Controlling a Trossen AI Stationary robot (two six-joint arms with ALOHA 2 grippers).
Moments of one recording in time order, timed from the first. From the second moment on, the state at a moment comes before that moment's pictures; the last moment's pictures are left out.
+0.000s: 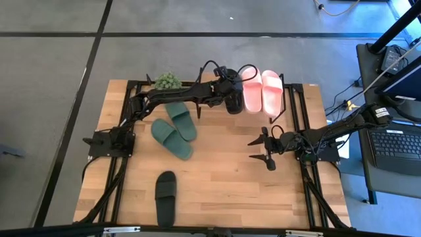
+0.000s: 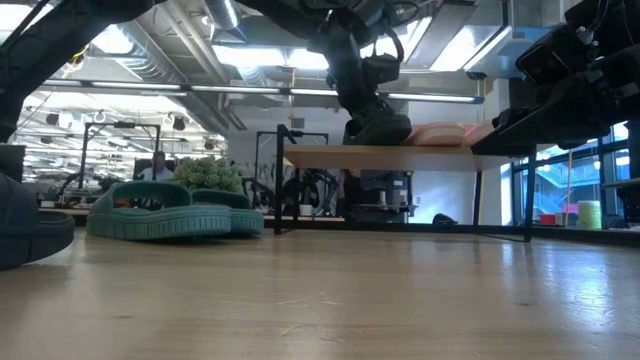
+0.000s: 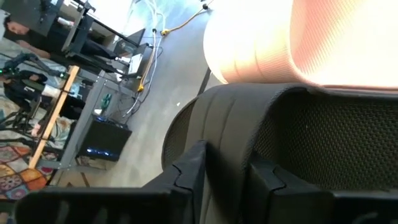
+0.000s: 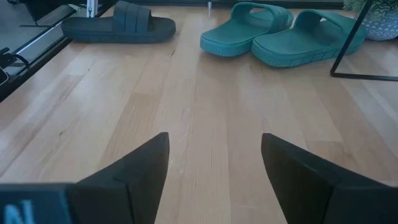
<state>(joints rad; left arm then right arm) 0.28 2.17 1.98 -0.48 -0.73 0.40 0.23 0.93 0.15 0.42 0.14 0.07</state>
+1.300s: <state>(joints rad) 0.20 2.16 2.05 -0.56 -0.75 0.37 0.23 0.93 0.15 0.42 0.14 0.07</state>
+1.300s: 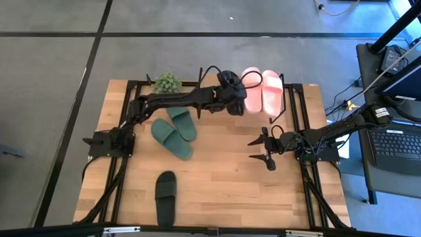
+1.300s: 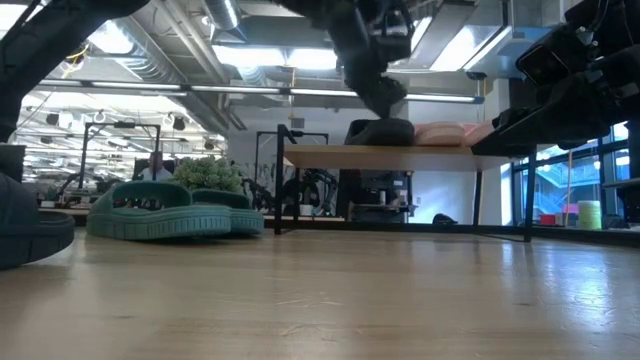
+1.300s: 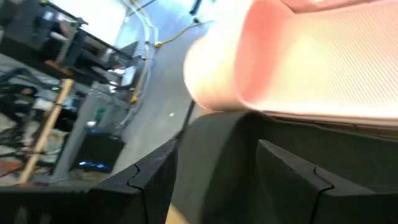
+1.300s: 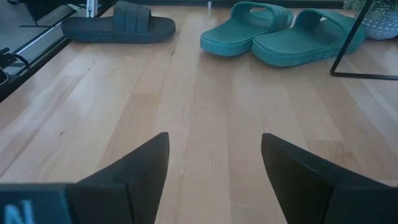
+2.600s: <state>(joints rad) -0.66 2.07 1.86 -1.48 -0.57 -0.82 0.23 0.93 0.15 0.38 0.14 0.09</state>
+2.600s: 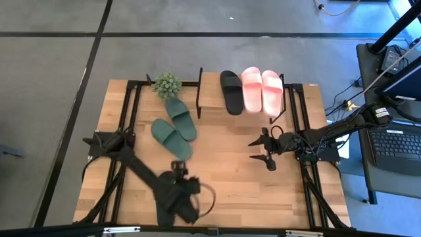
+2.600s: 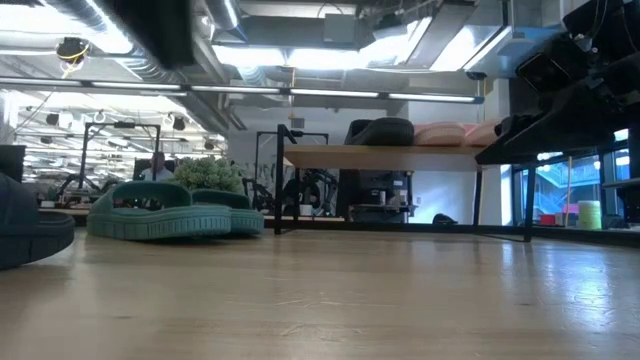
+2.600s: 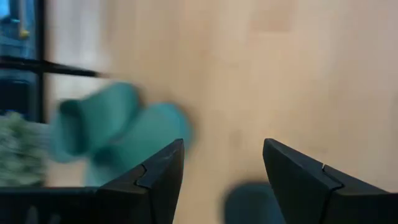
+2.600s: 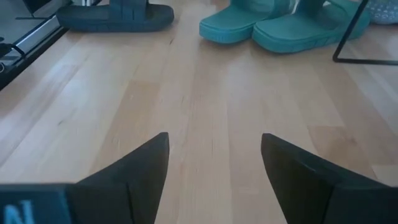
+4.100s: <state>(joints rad) -0.84 2.08 1.58 -1.33 -0.32 -1.30 0.23 0.93 0.15 0.45 0.14 -0.01</state>
